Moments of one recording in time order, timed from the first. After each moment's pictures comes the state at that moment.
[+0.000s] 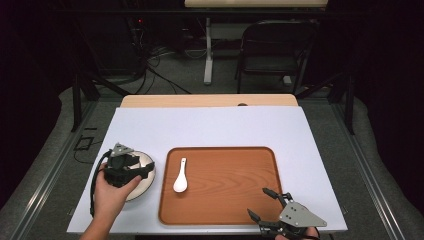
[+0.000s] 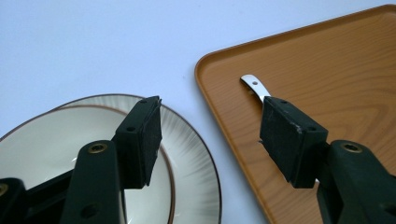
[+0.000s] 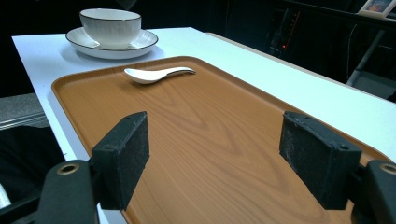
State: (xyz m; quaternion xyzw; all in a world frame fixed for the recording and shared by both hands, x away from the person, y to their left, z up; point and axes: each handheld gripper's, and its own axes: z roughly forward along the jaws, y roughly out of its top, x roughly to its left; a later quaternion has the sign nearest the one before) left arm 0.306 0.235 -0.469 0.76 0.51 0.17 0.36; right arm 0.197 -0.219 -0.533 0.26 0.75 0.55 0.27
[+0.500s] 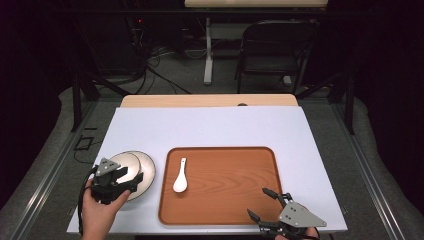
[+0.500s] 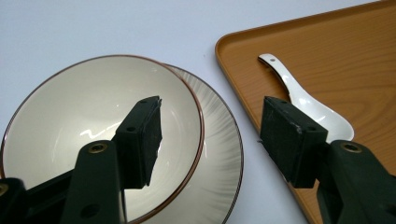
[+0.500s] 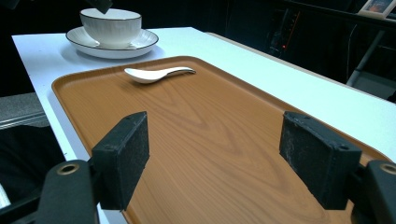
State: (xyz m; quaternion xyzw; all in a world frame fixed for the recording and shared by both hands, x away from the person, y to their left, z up) left arm 0.272 0.258 -0.487 0.75 0.52 0.20 0.37; right arm 0.196 -0.219 -0.533 0.26 0.75 0.55 0.27
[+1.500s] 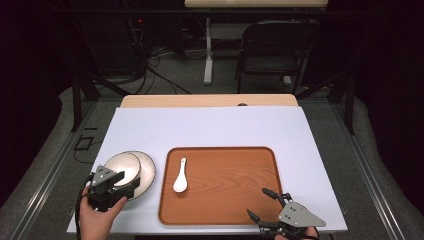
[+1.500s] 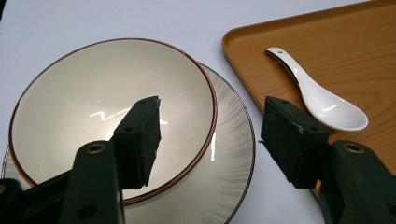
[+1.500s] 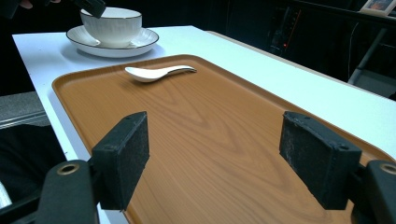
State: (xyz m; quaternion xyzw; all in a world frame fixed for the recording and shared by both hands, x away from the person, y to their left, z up) left arm 0.262 0.267 -0.500 0.74 0.51 0.22 0.38; right arm 0.197 -0.218 -0.534 0.26 0.75 0.55 0.27
